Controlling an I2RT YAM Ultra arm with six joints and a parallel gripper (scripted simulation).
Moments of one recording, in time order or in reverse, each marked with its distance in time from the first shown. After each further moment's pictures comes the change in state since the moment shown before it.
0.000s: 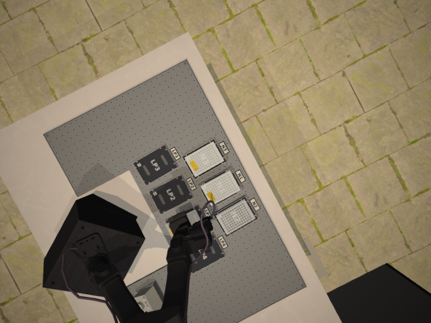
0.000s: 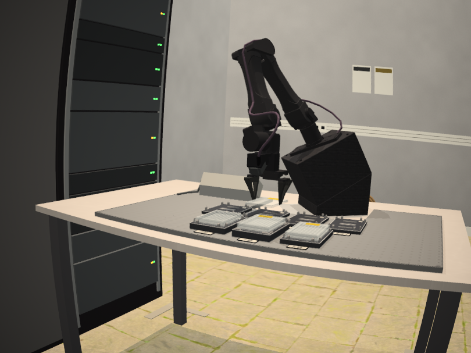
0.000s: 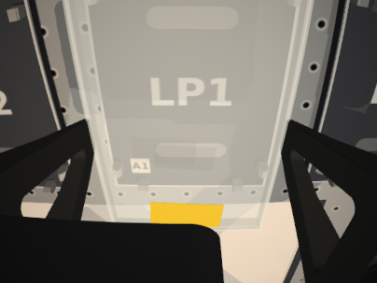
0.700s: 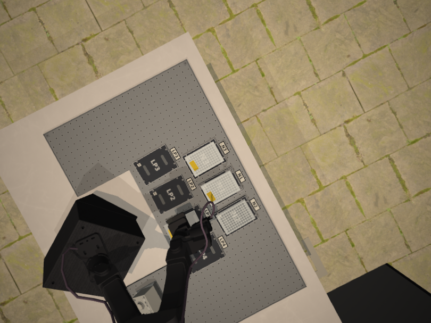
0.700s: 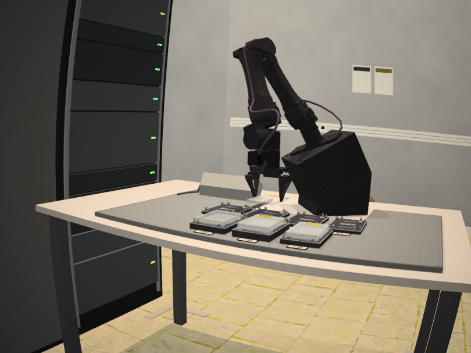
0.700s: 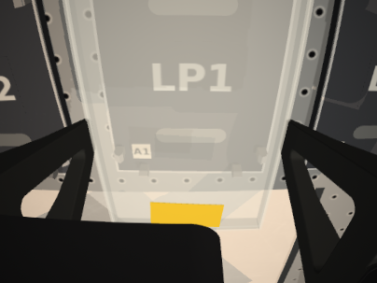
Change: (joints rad) arm 0.009 -0.033 0.000 -0.054 0.005 0.013
